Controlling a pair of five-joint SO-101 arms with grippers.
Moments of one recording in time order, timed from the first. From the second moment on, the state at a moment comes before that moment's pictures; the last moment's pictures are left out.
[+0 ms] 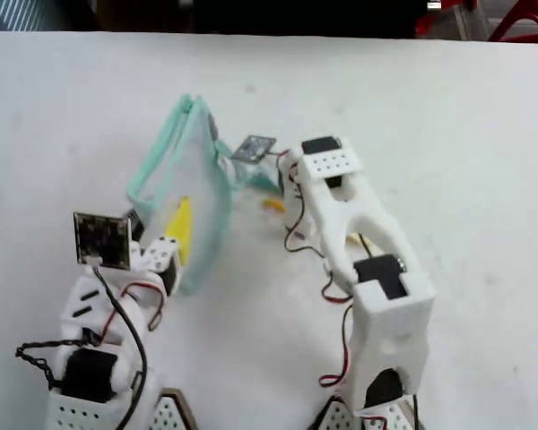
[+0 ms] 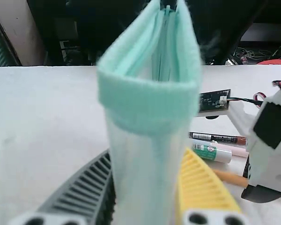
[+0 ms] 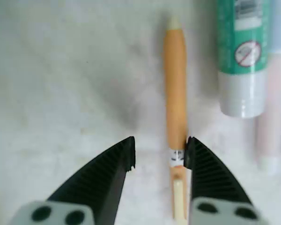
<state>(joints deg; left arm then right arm) 3.7 -99.7 82.4 43.4 5.6 -17.3 25.8 -0.7 73.6 47.3</state>
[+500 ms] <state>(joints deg) 3.7 -99.7 82.4 43.4 5.6 -14.2 25.1 -1.8 71.1 47.3</state>
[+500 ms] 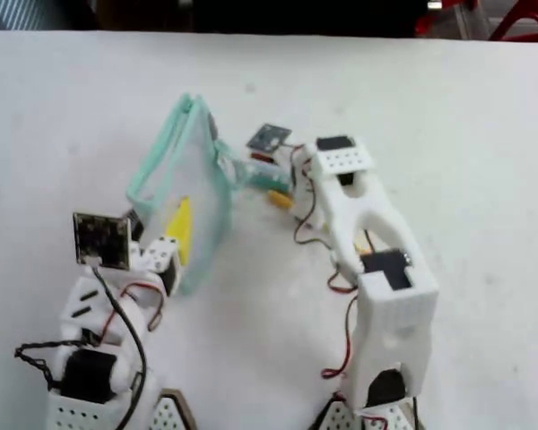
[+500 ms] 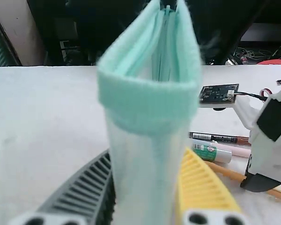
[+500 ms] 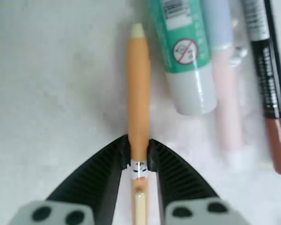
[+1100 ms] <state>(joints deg) 3.7 -99.7 82.4 43.4 5.6 -18.7 -23.4 2.5 83.4 37.2</state>
